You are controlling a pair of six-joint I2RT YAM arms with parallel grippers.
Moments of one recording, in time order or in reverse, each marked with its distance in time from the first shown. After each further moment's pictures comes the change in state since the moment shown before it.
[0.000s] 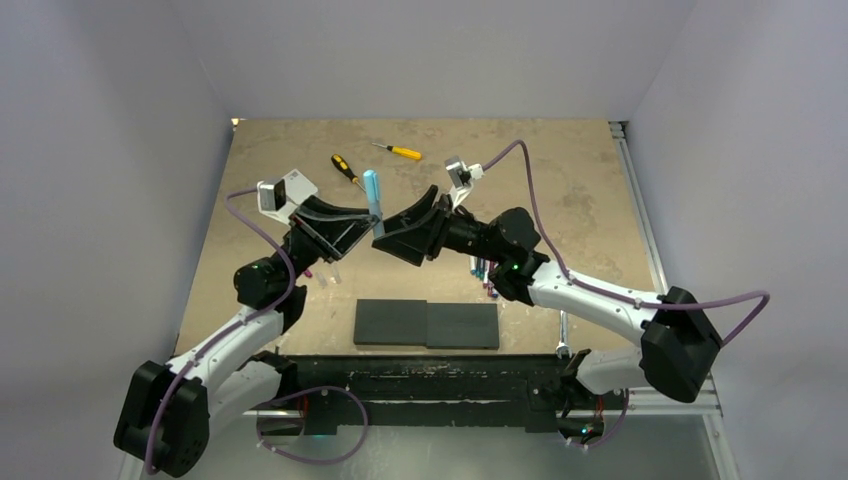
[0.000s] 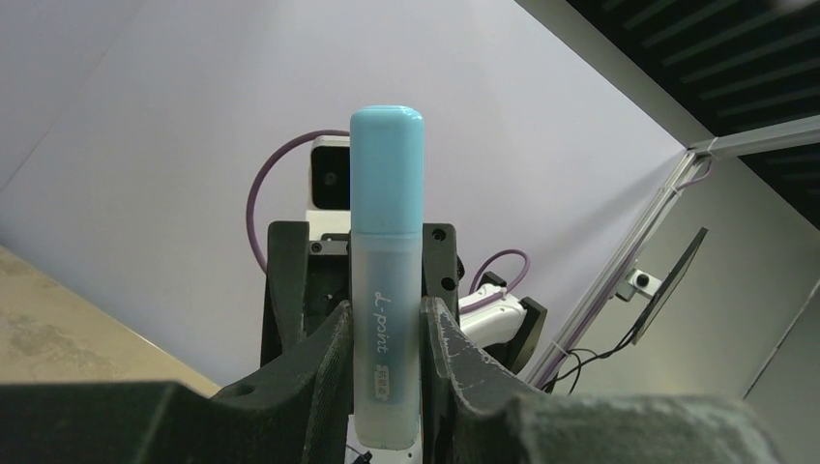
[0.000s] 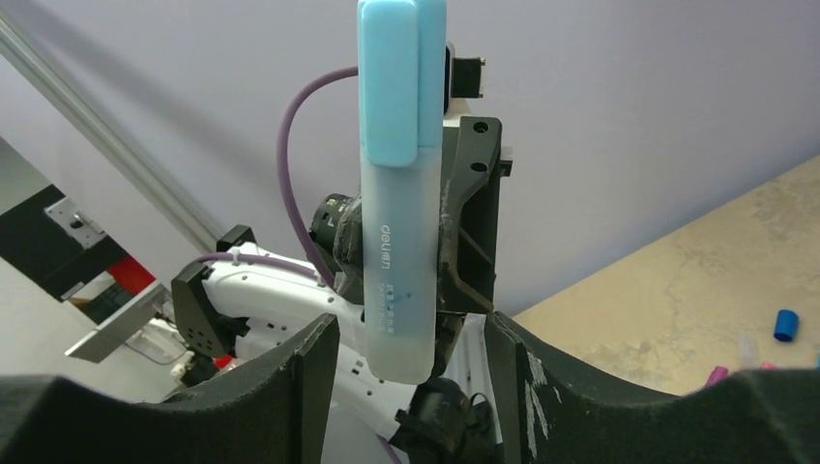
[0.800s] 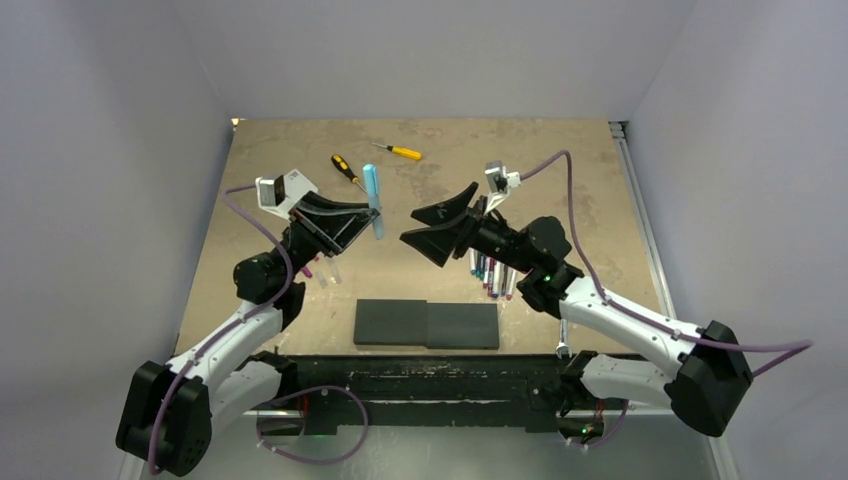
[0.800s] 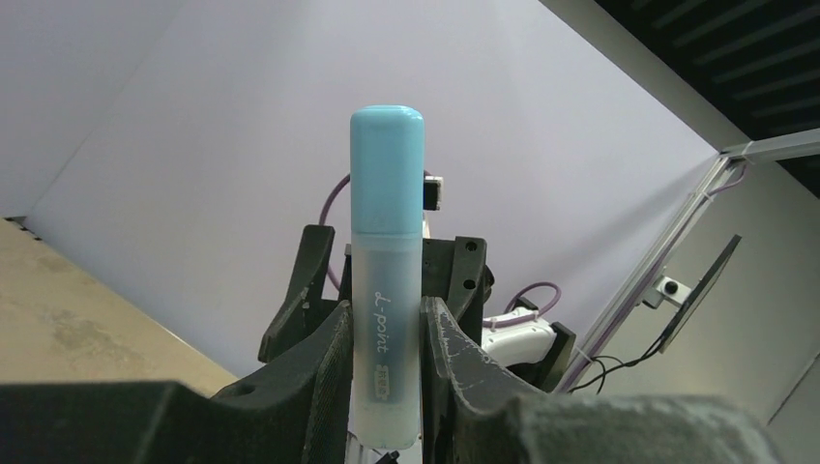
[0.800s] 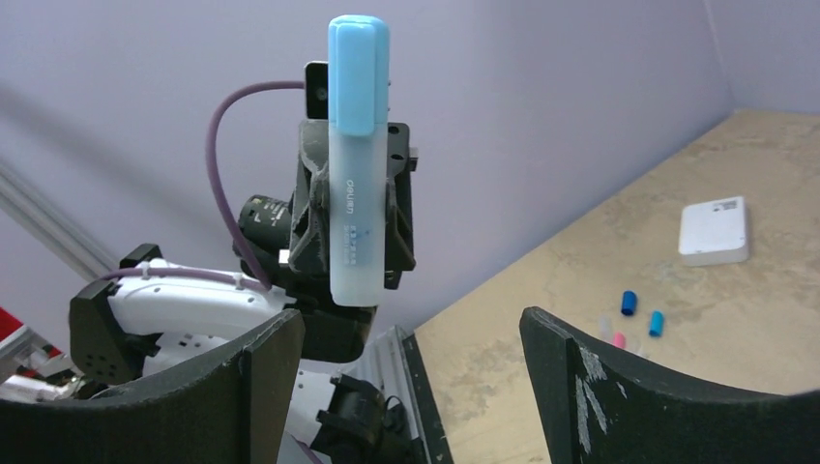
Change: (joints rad) left arm 0.031 -0.008 0.028 -0.077 0.008 0.042; right arm -0.083 -0.225 -0.122 -0.177 0.133 -0.139
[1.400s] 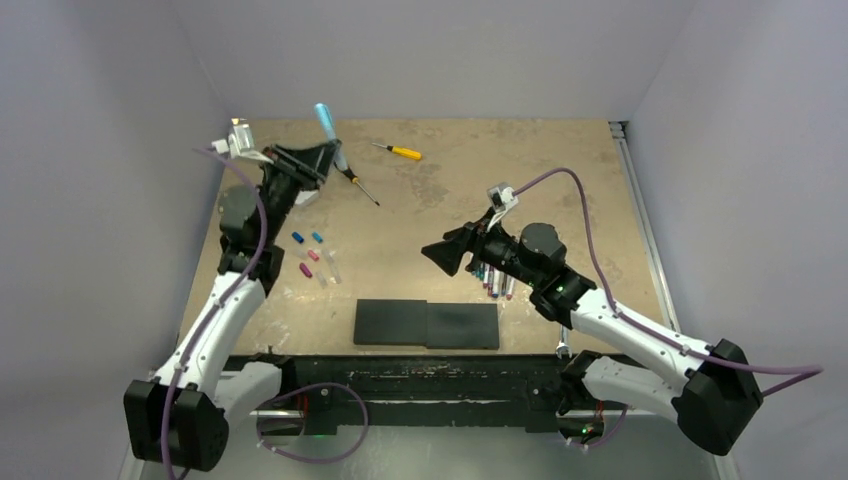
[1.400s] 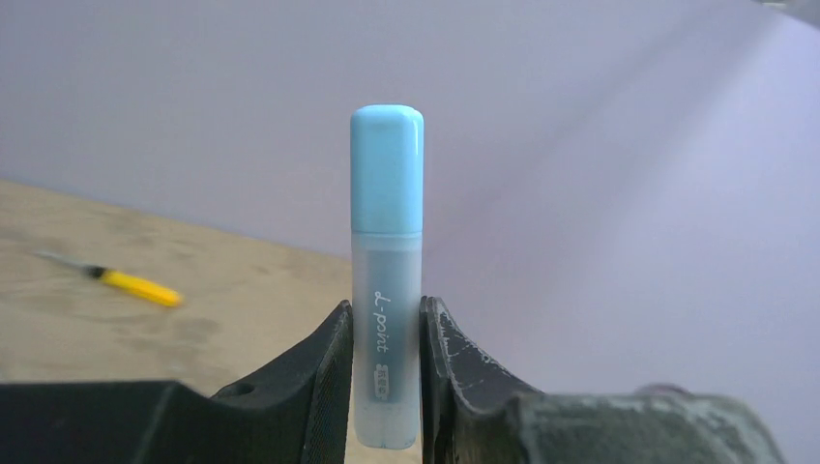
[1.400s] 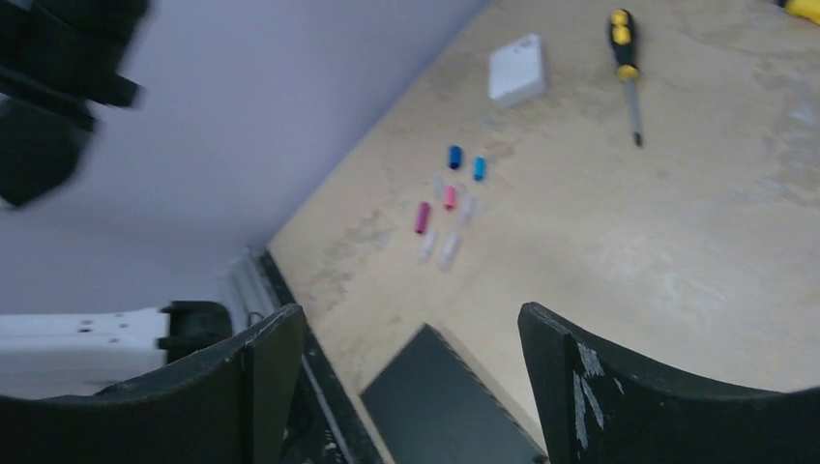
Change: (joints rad) left arm 0.208 0.107 0.454 -0.956 -0.375 0.473; right arm -0.068 -0.074 -0.118 -0.383 0.159 -0.159
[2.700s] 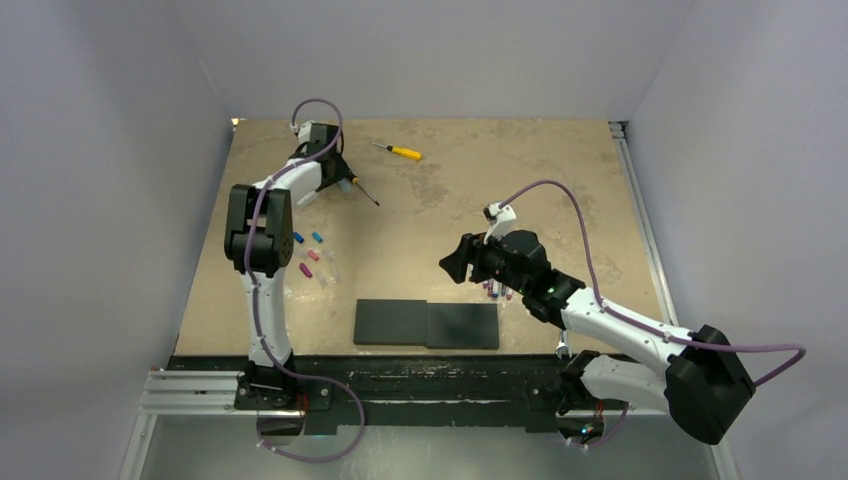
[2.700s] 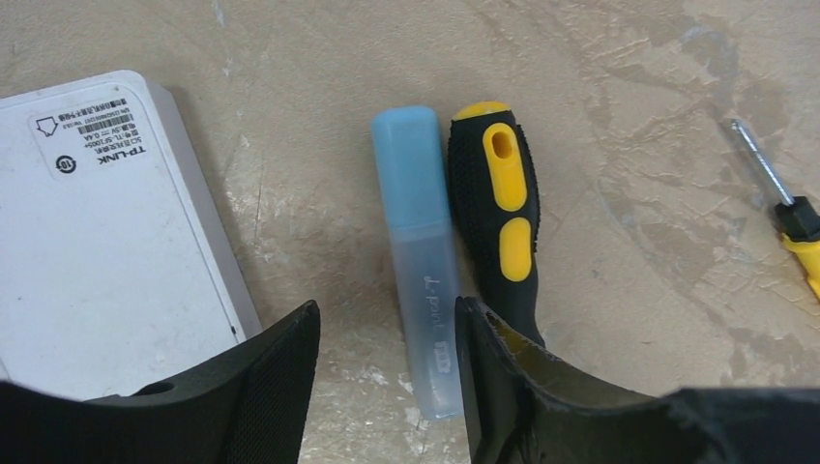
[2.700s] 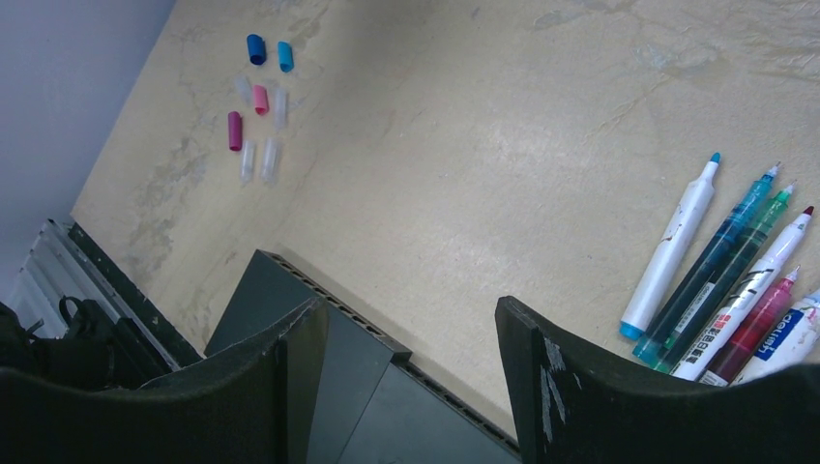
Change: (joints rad) left arm 0.013 1.102 0.724 -0.621 -0.463 0.219; right arm -0.006 0.066 -0.069 -0.139 0.171 -0.034
